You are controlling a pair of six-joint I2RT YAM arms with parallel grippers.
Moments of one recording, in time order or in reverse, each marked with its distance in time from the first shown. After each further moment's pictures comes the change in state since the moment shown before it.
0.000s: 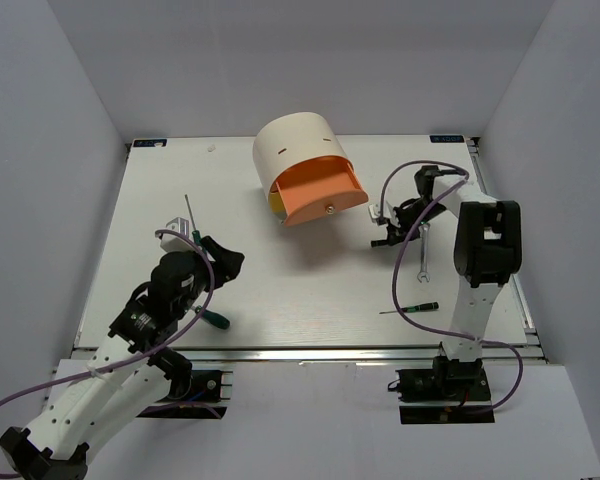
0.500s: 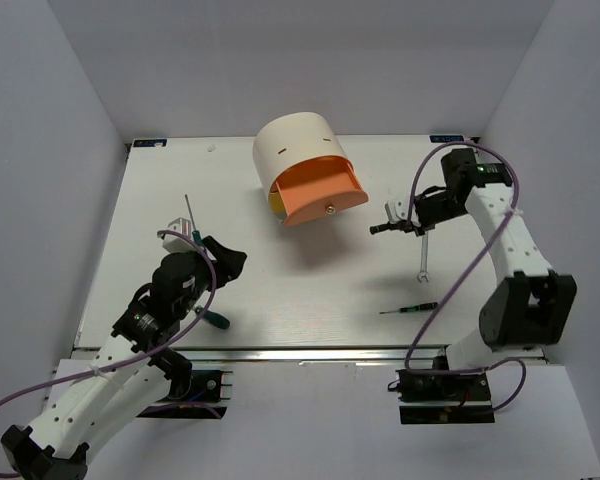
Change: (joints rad) left arm 0.000 0.004 -0.029 0.066 0.013 -0.002; right arm -0.002 -0.489 -0.044 -0.255 -0.196 -0.192
